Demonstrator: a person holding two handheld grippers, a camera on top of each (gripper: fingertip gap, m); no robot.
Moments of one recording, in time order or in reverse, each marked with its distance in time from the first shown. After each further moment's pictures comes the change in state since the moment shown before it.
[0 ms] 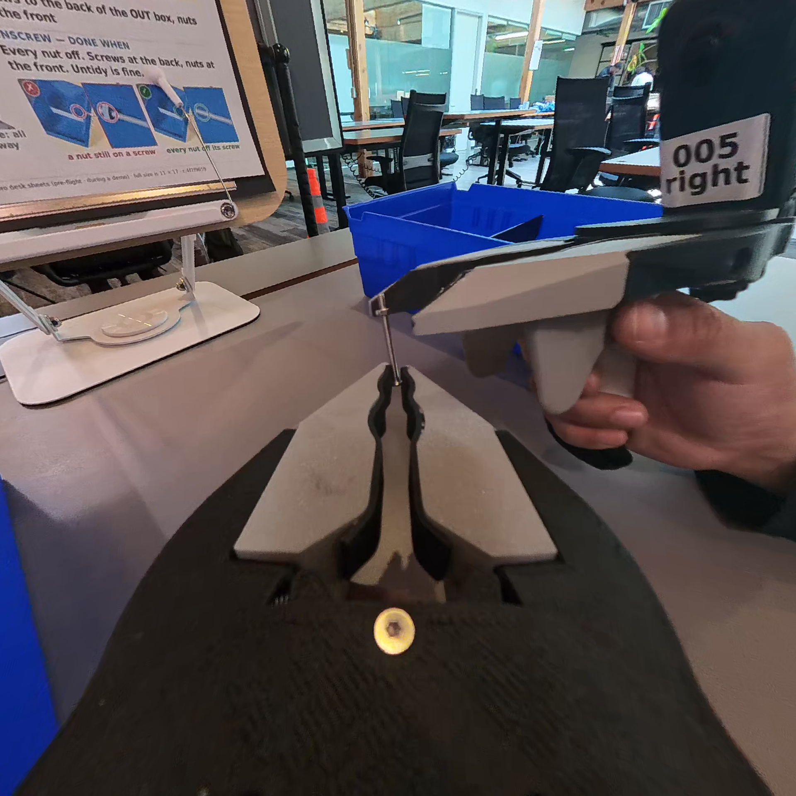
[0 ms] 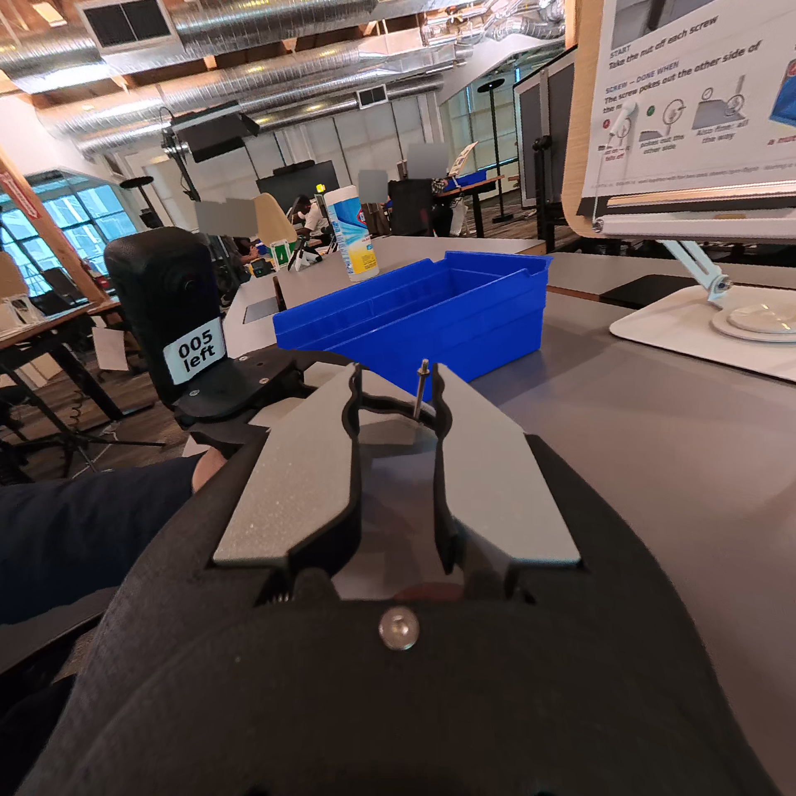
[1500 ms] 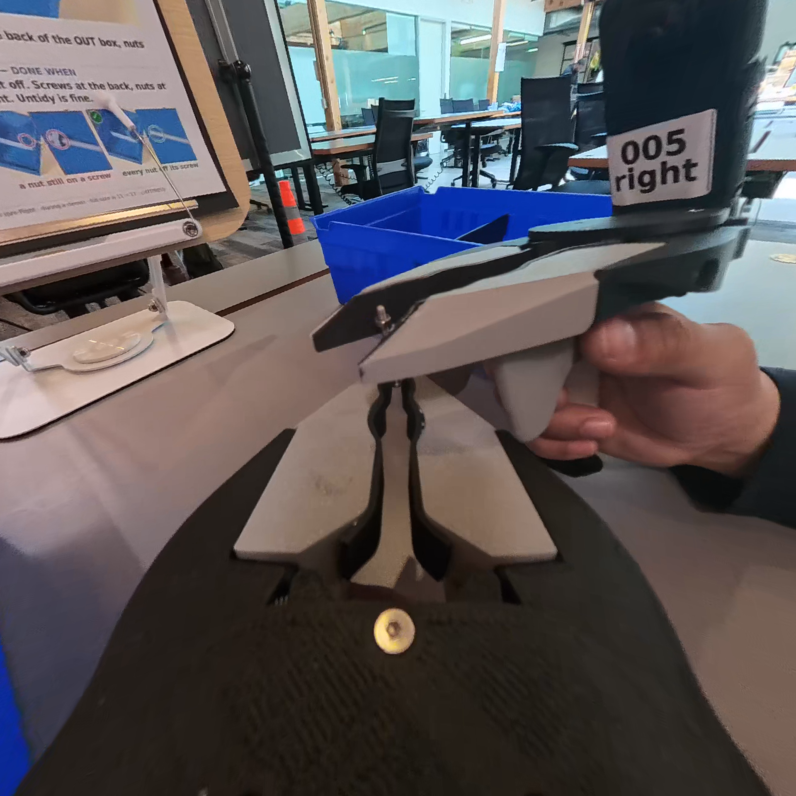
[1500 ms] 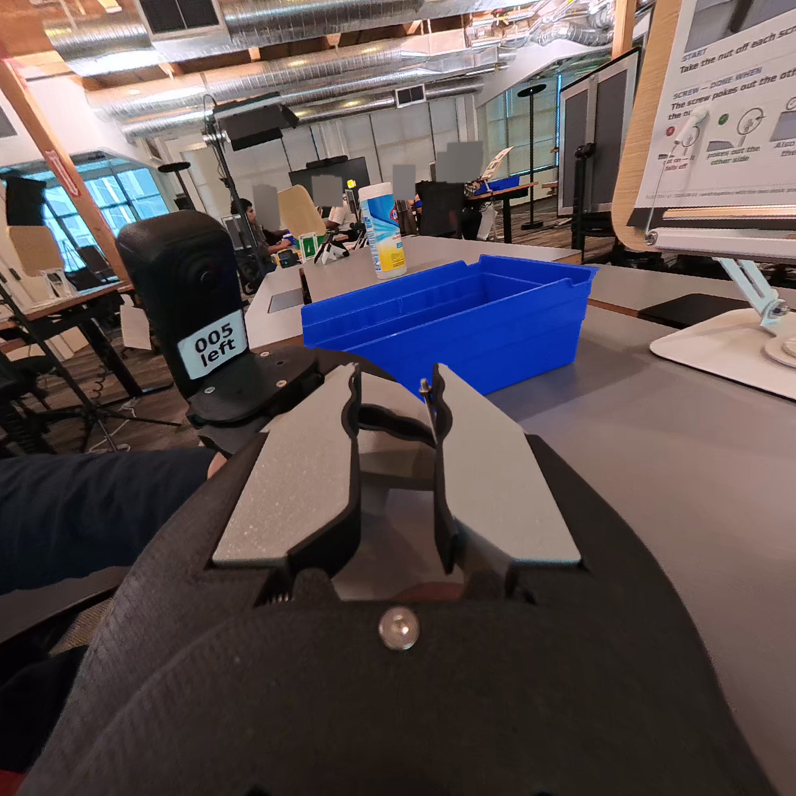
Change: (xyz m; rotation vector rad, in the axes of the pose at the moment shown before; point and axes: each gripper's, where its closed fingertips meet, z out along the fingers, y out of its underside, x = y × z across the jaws) left arm 0.019 -0.003 0.000 0.011 0.057 0.051; right arm -0.021 0.003 0.007 -0.002 -0.072 -0.054
